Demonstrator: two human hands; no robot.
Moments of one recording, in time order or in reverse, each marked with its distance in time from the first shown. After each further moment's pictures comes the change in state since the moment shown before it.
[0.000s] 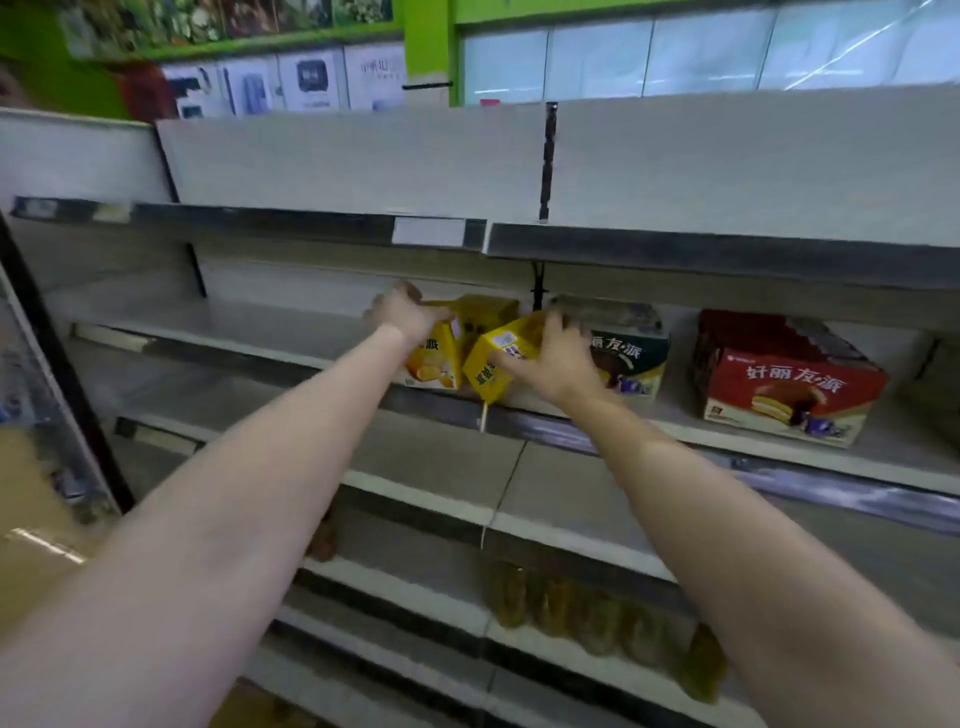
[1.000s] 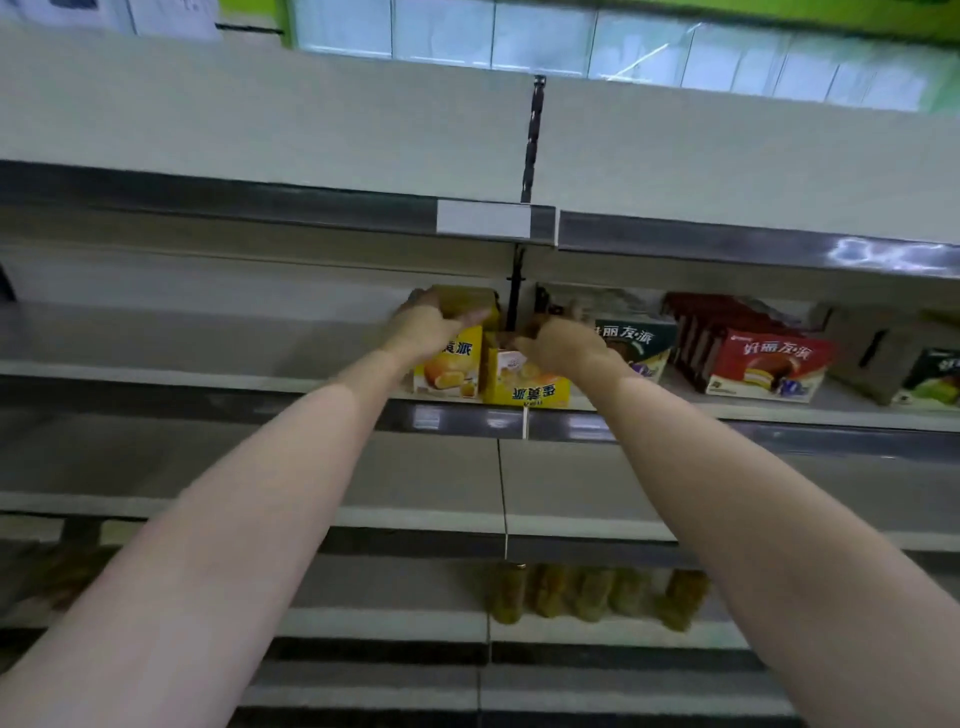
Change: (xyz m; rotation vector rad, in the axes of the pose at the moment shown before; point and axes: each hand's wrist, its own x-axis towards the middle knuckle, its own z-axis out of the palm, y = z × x) left_hand 0.080 -0.052 0.019 -0.008 -0.466 0.425; right_hand 0.064 -0.042 0.049 -0.499 -0.203 0.397
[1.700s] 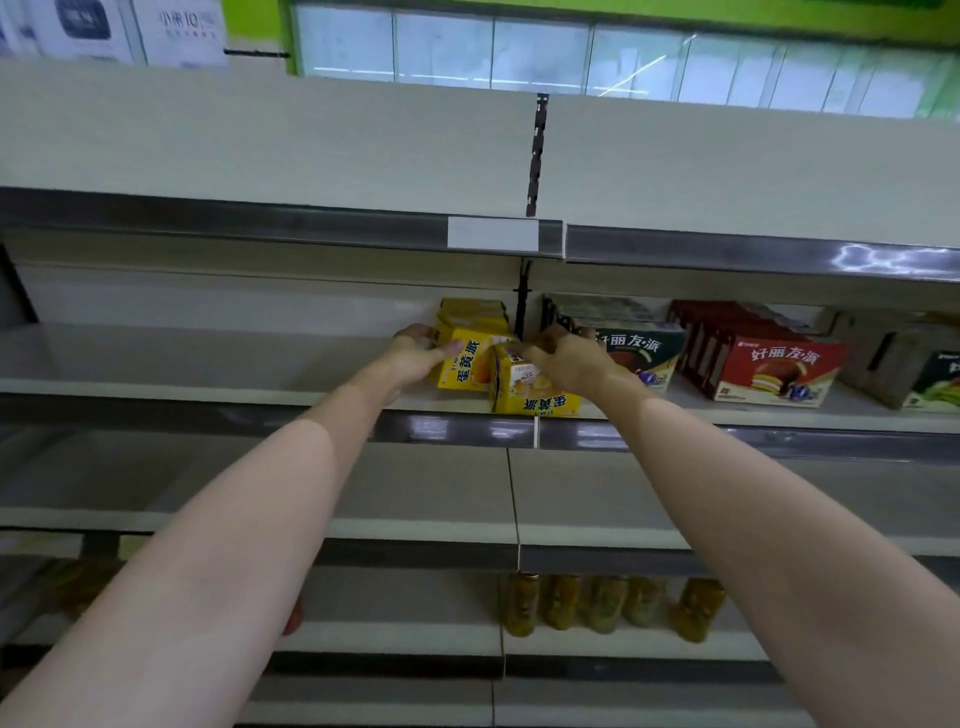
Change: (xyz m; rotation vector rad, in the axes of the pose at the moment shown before) left_hand -0.006 -0.035 -0.007 -0.448 -0.121 -0.204; right_hand -0.006 0.014 0.012 0.256 0.051 -0.048
